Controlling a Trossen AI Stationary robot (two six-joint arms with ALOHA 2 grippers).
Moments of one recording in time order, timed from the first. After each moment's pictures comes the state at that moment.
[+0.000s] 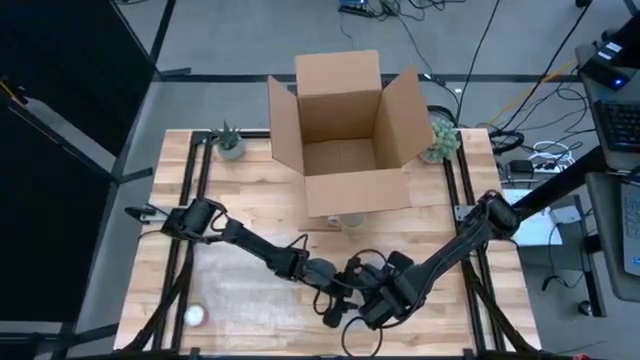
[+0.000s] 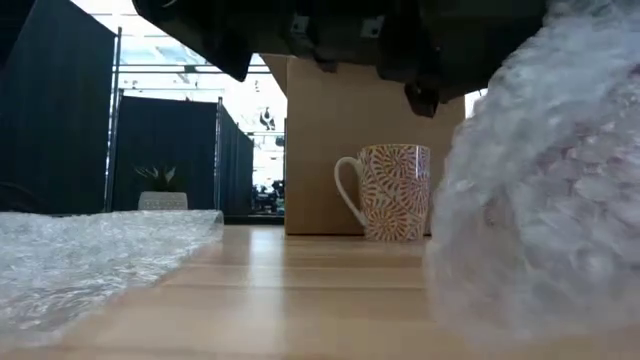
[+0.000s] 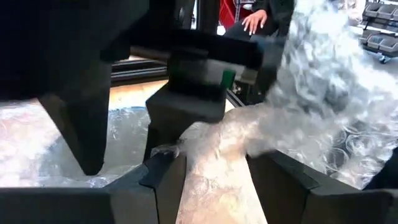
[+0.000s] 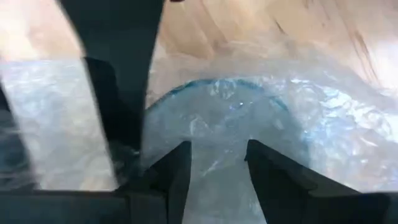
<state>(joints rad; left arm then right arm) -0.32 2.18 1.32 0.63 0.07 -0.01 0.62 1.89 1.53 -1.14 0.24 1.19</state>
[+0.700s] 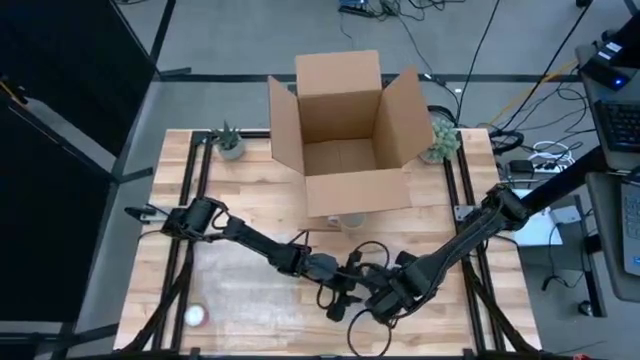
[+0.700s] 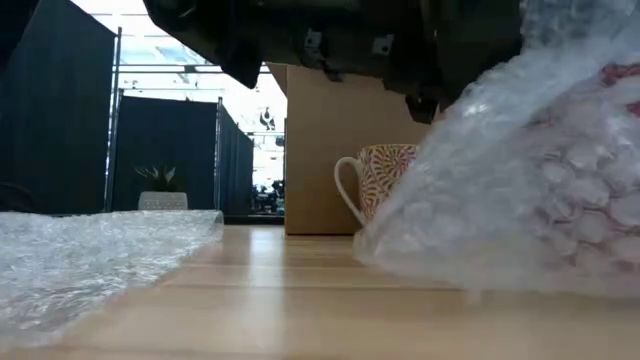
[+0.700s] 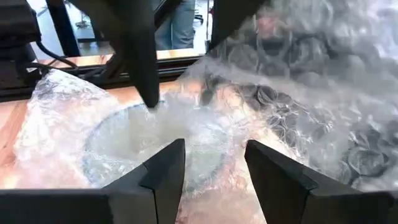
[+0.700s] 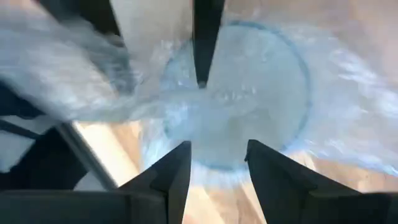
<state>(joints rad) -0.31 2.18 1.32 0.62 0.08 -0.02 0.63 1.76 1.53 -1.21 0.03 1.14</state>
